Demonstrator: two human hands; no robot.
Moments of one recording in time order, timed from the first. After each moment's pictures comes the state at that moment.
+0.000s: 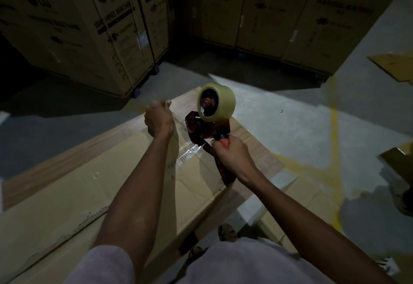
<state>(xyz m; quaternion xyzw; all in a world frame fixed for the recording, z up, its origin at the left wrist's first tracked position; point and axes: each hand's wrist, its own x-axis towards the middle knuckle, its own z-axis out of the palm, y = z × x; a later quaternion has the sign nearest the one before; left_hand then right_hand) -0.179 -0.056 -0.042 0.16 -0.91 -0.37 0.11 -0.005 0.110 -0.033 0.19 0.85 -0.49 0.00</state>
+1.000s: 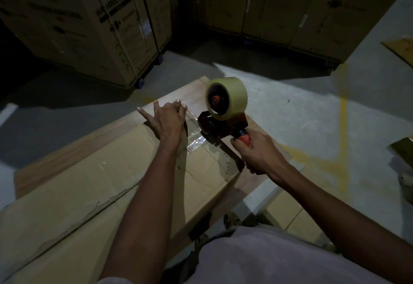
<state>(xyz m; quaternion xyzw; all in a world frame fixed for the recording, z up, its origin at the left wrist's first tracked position) -0.145 -0.062 -0.058 0.04 -0.99 -0.16 0.04 0.017 0.143 -0.025 0.14 0.88 -0.44 0.04</state>
